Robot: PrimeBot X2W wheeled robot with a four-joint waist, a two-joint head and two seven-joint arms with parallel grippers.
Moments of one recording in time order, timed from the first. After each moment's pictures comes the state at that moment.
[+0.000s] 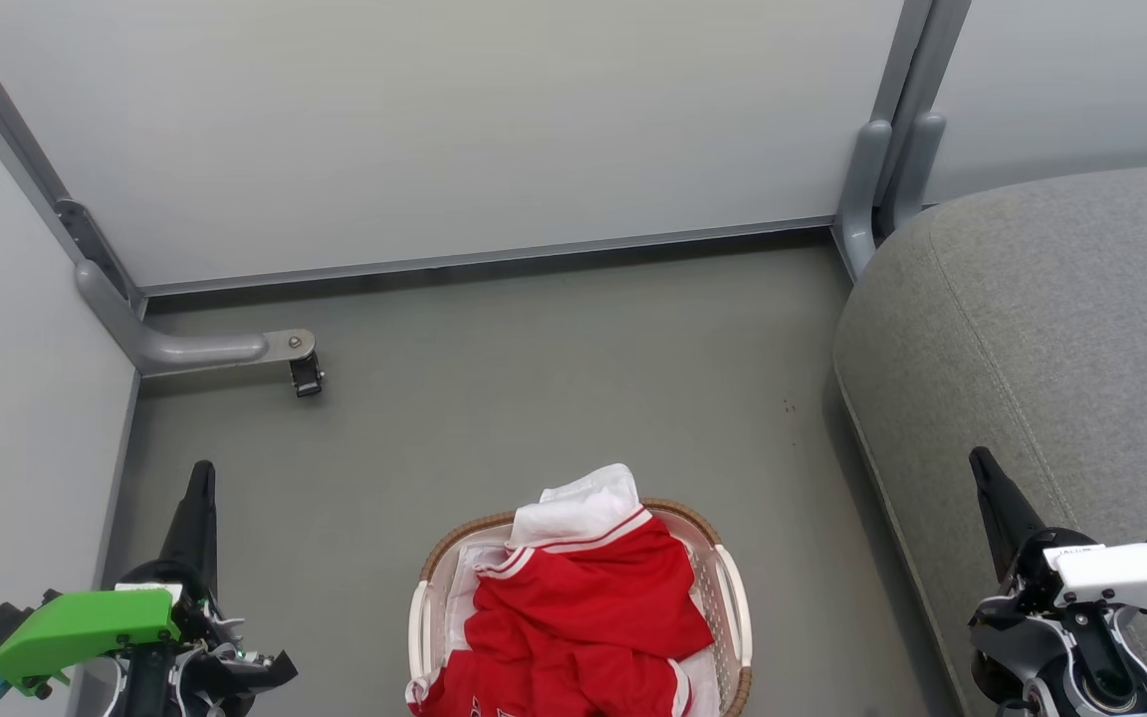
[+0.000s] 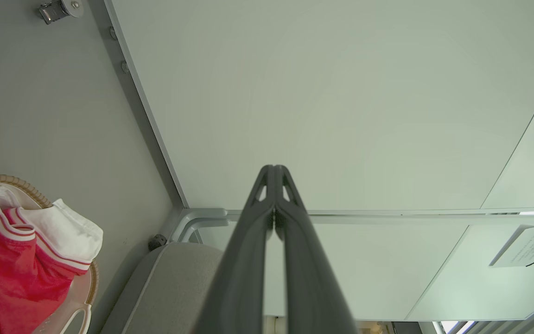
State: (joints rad) left arm -0.10 0.05 0.11 0.25 -1.61 -0.13 0.11; right arm -0.11 -0.05 -0.11 0.25 1.61 0.13 0.11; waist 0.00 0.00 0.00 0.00
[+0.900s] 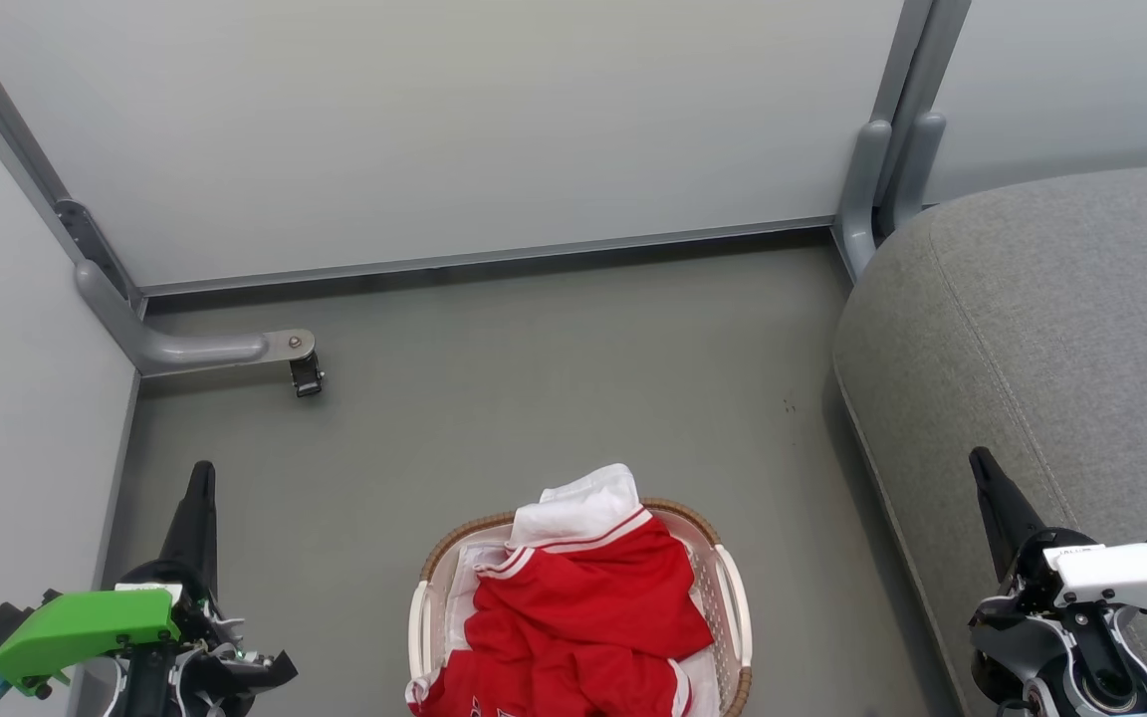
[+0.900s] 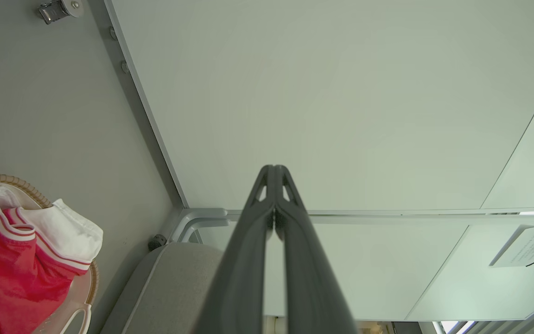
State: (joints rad) left arm -0.10 0.05 0.11 0.25 -1.61 -0.13 0.11; right arm -0.11 -0.05 -0.11 0.25 1.61 0.13 0.11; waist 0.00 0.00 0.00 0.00
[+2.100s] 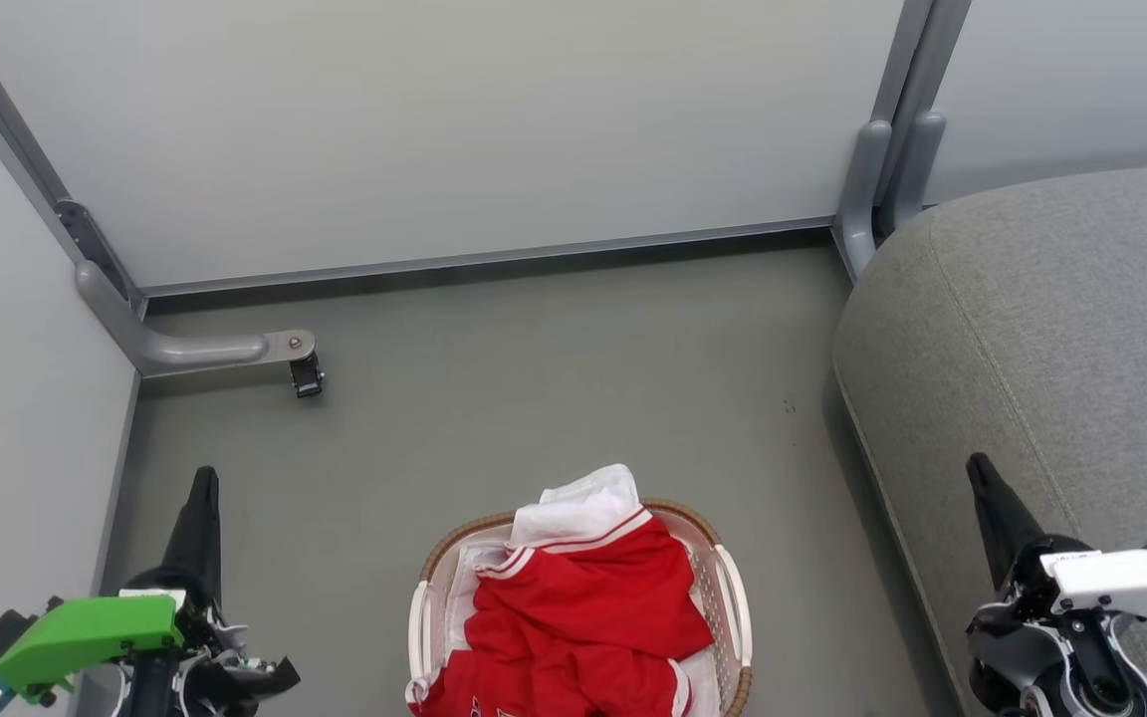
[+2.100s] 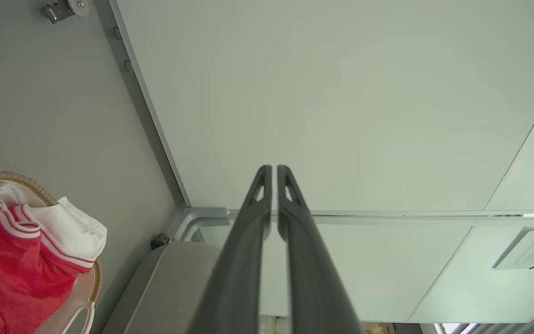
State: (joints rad) left arm -0.10 0.05 0.11 0.25 -1.61 -0.13 0.11; right arm -0.10 -0.05 -0.11 0.25 1.61 0.13 0.11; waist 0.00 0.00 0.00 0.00
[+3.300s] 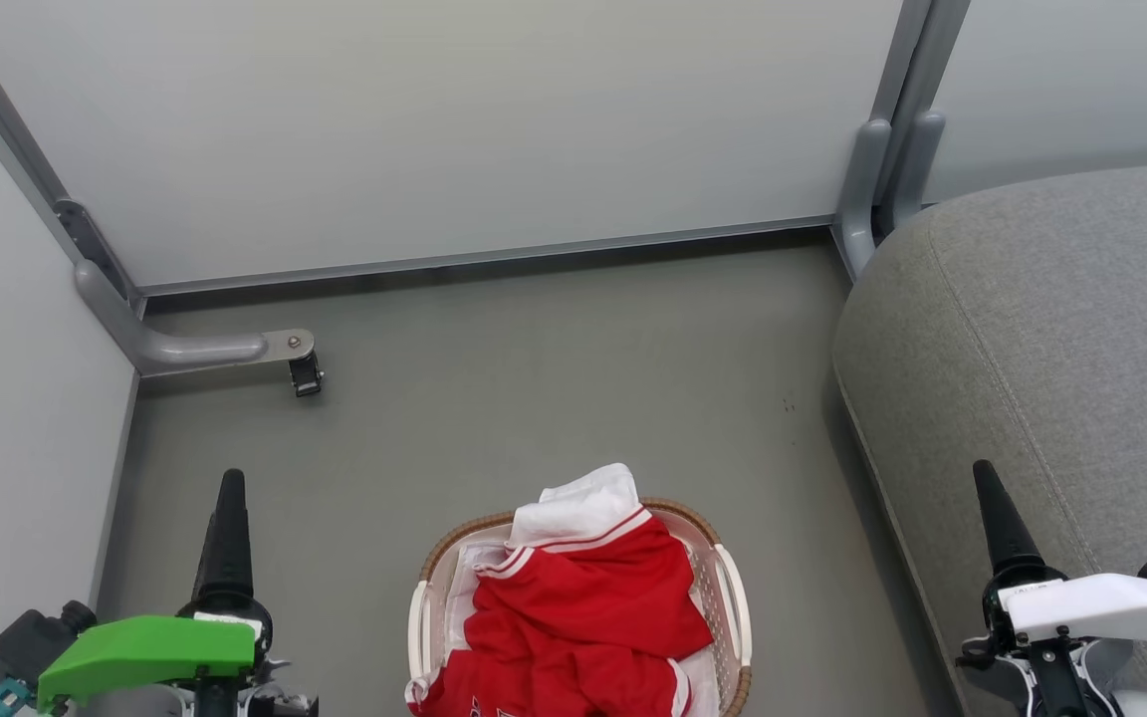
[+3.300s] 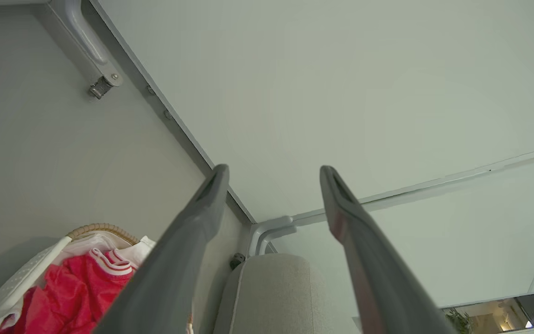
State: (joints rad) left arm -0.02 0.04 0.03 0.18 -1.26 -0.11 -0.03; right arm -0.05 -0.03 -0.08 0.23 1.28 0.13 -0.03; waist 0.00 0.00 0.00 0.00
